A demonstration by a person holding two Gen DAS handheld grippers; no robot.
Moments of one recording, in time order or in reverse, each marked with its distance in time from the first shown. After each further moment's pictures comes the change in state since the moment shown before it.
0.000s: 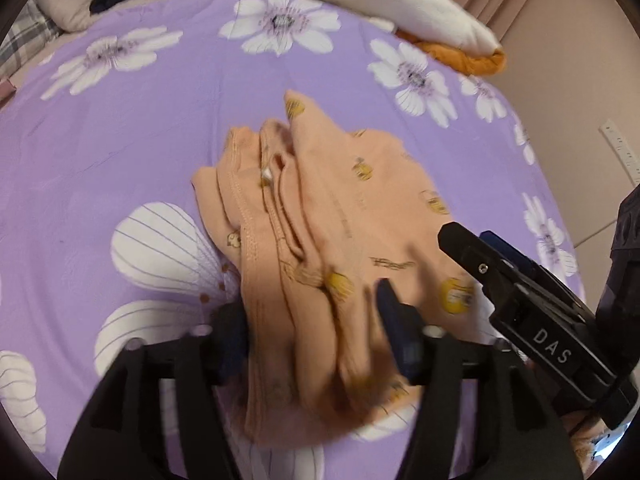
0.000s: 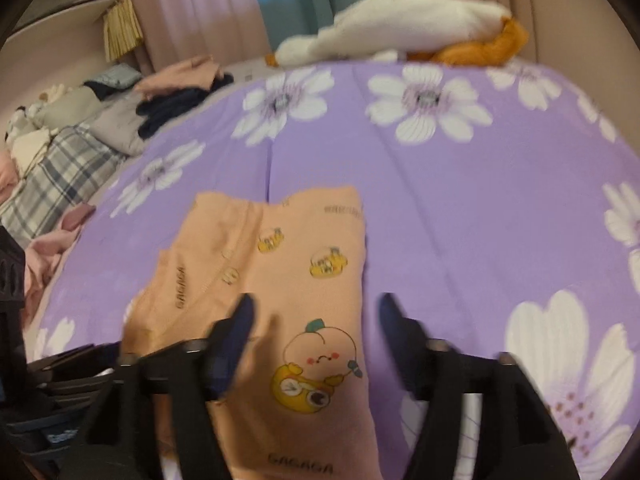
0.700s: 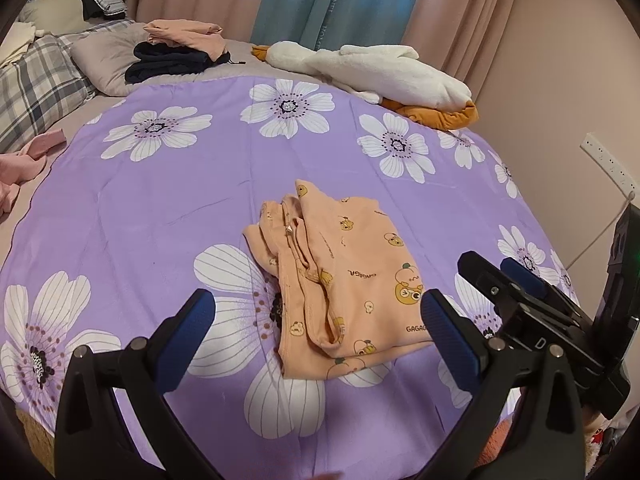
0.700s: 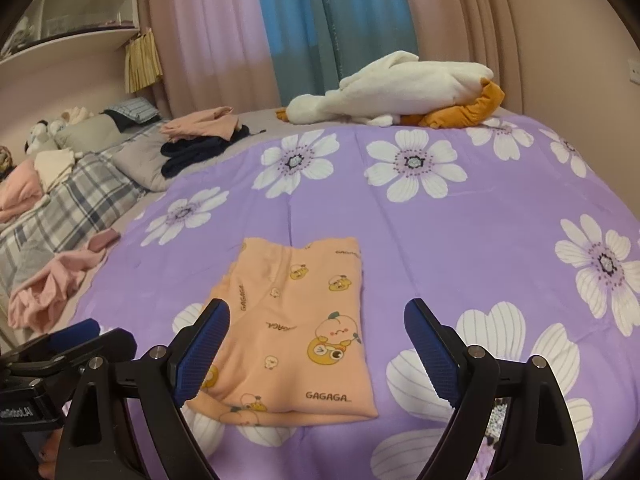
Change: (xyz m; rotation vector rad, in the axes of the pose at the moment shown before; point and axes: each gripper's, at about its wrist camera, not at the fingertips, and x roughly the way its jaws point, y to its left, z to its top) left arm -0.107 -0.014 -0.025 0.042 -0.213 0.057; right arm -0.077 0.015 -0.002 -0.023 -0.151 -0.017
